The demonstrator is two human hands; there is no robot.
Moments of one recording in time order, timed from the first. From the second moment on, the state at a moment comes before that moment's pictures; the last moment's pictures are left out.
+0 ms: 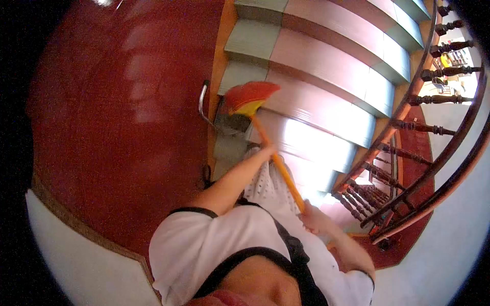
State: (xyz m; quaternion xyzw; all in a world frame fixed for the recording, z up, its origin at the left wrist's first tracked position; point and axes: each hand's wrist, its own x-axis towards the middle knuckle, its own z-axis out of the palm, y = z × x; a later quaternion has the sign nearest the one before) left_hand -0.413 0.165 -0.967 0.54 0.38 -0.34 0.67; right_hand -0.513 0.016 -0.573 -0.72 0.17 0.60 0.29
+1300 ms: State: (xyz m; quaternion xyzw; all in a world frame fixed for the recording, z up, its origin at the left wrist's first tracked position) left_hand -0.281 0.177 -0.788 0.09 0.42 -0.16 0.89; right_hand -0.329 0.005 -0.532 -0.85 -0.10 0.51 0.05
